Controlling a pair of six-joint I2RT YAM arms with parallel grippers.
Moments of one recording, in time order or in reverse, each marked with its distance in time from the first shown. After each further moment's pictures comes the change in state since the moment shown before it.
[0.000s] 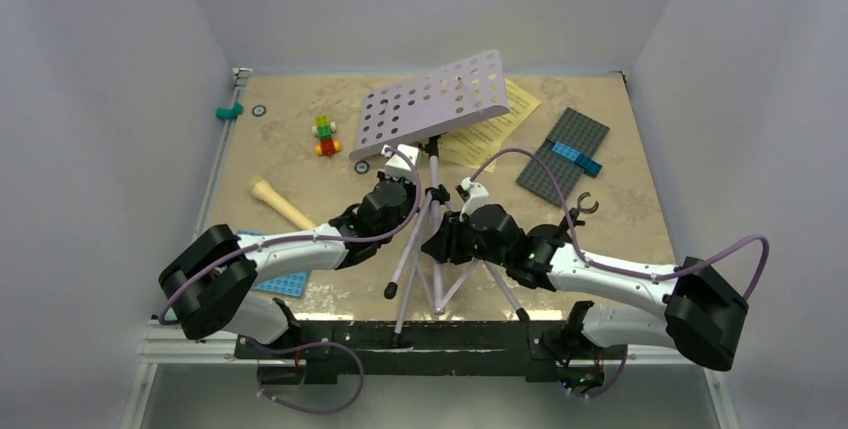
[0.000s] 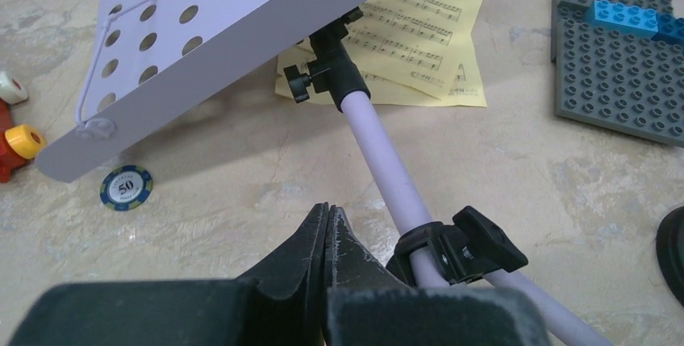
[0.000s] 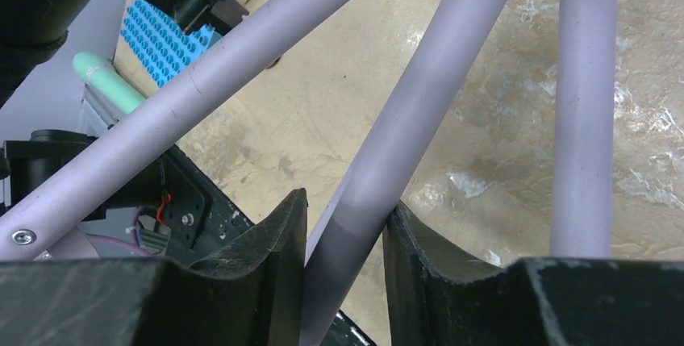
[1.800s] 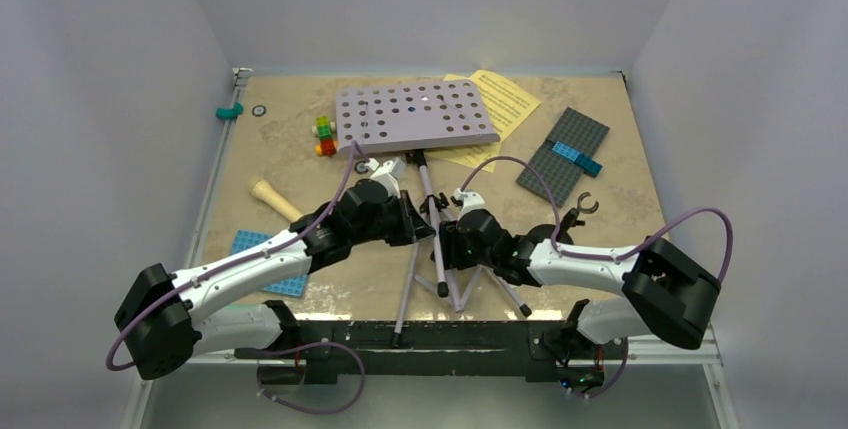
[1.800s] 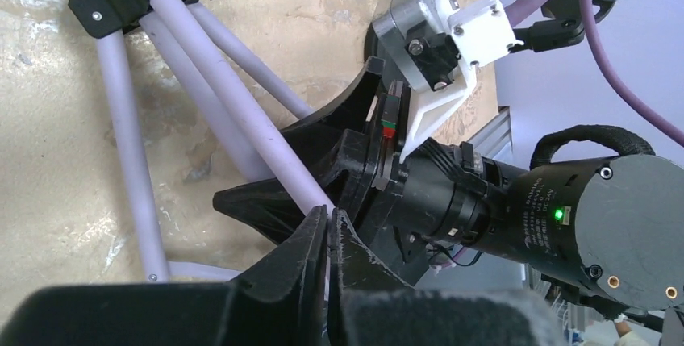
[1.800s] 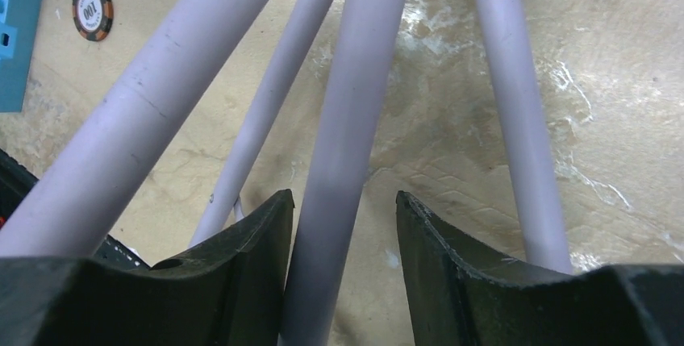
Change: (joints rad) left arm 0.024 -0.286 0.051 -0.608 0.663 -0.716; right arm -0.030 0.189 -0.032 0.015 0.074 -0.078
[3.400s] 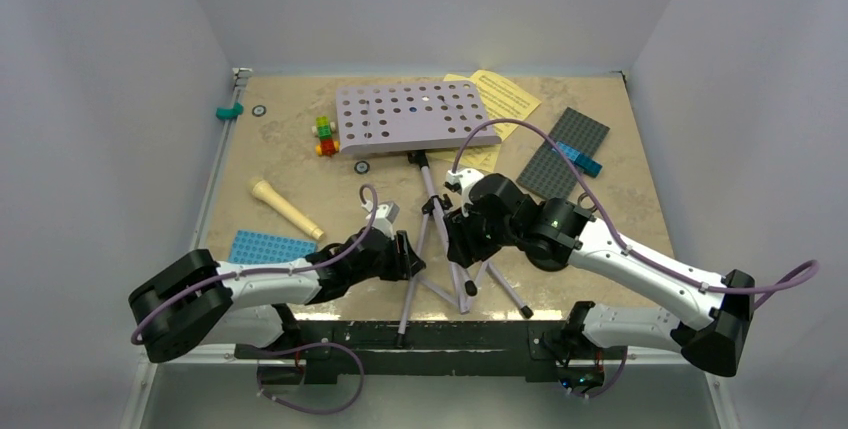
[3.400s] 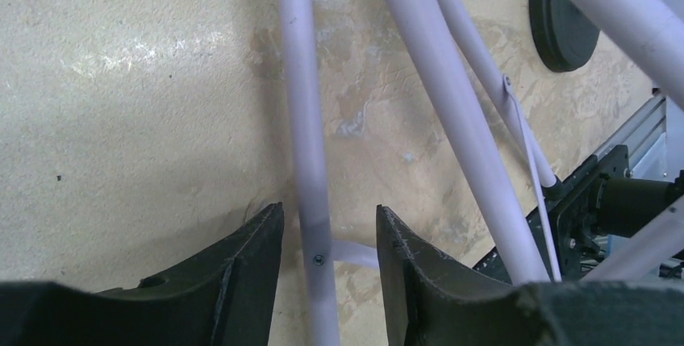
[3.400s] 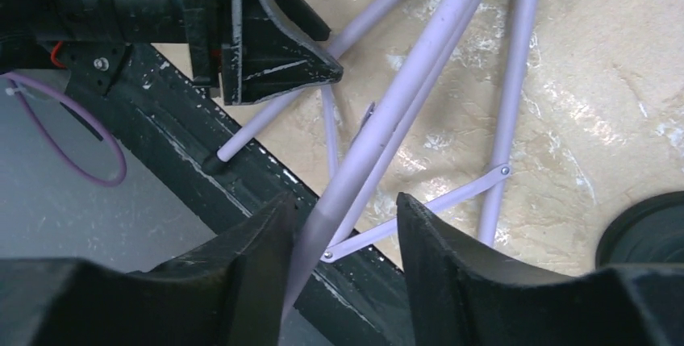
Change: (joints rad) left arm -0.090 0.080 -0.397 0.404 -0.185 0.054; right arm 0.012 -0.220 0.508 -0.866 -0.121 -0.289
